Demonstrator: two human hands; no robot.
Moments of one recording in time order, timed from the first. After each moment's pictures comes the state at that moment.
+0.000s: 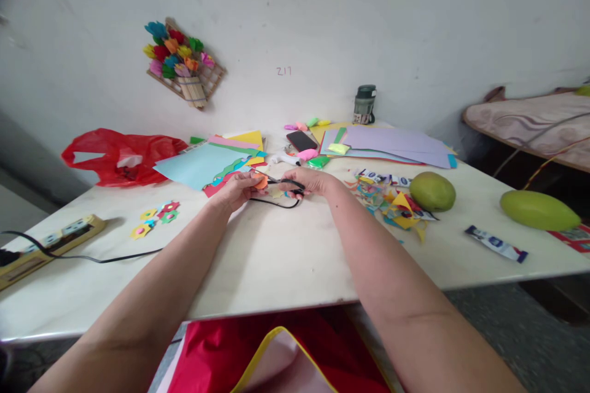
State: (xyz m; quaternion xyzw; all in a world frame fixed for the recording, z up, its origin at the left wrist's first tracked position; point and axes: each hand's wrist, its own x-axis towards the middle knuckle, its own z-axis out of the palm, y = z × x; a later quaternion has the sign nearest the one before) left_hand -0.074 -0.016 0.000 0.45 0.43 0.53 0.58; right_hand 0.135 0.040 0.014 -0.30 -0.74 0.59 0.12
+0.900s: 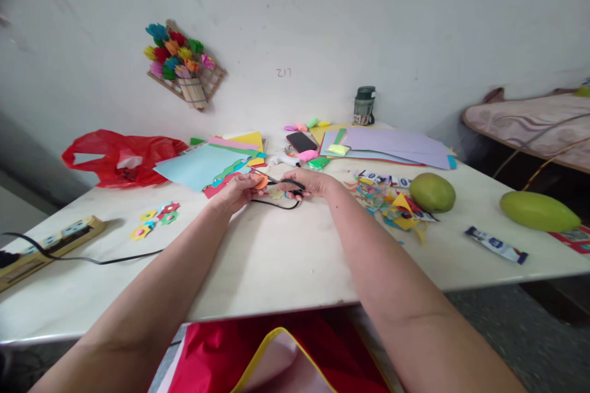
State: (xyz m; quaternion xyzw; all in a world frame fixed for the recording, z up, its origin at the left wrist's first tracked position) left_hand -0.075 -0.015 -0.002 0.43 0.41 0.53 0.61; right_hand 0.135 0.040 0.014 -0.28 -0.73 0.61 0.13
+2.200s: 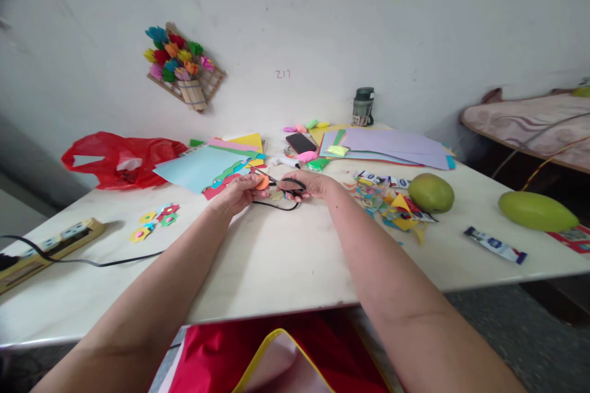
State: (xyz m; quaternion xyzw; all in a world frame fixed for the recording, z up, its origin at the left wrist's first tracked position) left_hand -0.073 -0.015 -0.003 0.44 0.39 0.53 0.61; right_hand 0.137 0.028 0.023 -0.28 -0.71 0.63 0.14
